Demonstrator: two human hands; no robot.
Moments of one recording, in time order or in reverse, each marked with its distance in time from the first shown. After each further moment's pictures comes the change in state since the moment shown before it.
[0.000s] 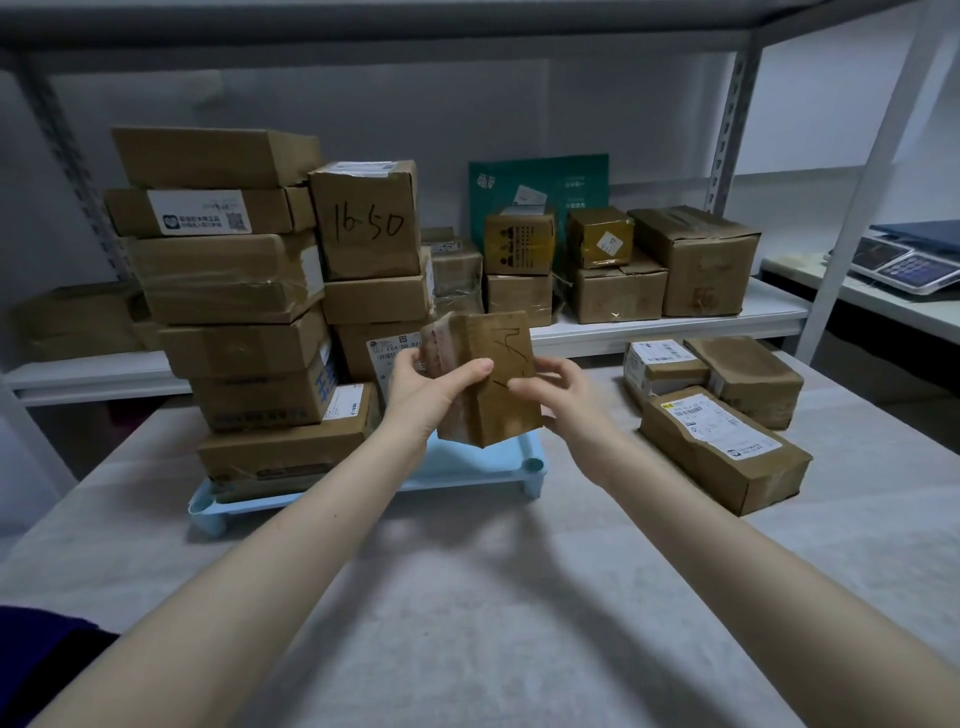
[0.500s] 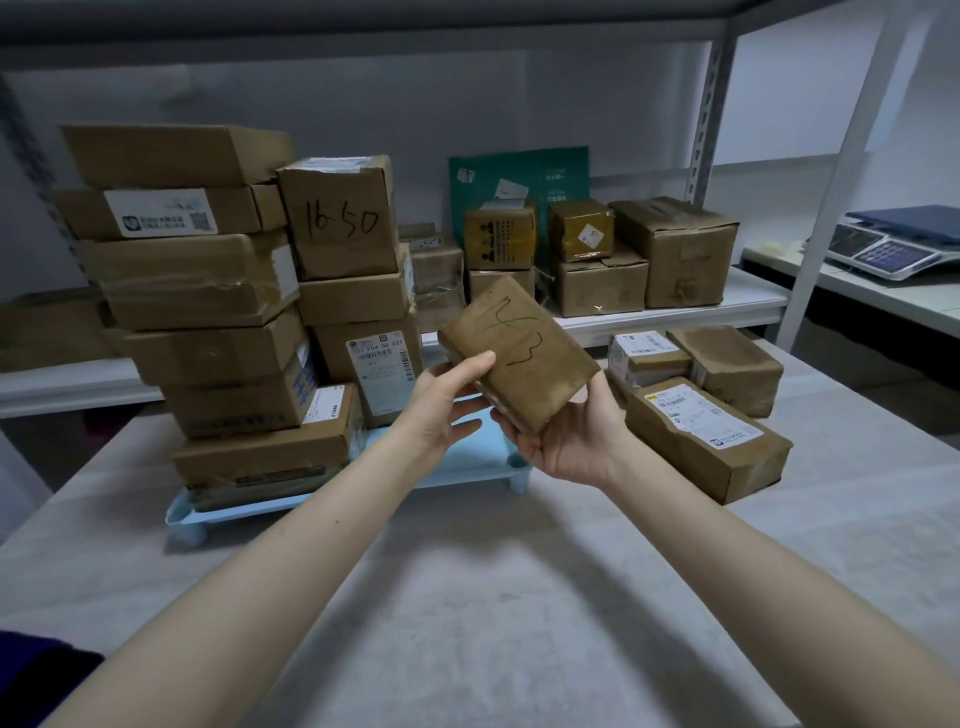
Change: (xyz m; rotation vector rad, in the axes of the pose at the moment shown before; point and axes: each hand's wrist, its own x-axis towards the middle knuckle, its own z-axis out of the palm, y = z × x) left_hand -0.007 -0.005 0.025 -0.102 -0.237 -0.223; right_hand 0.002 0.007 -0.026 0.784 -0.215 0.544
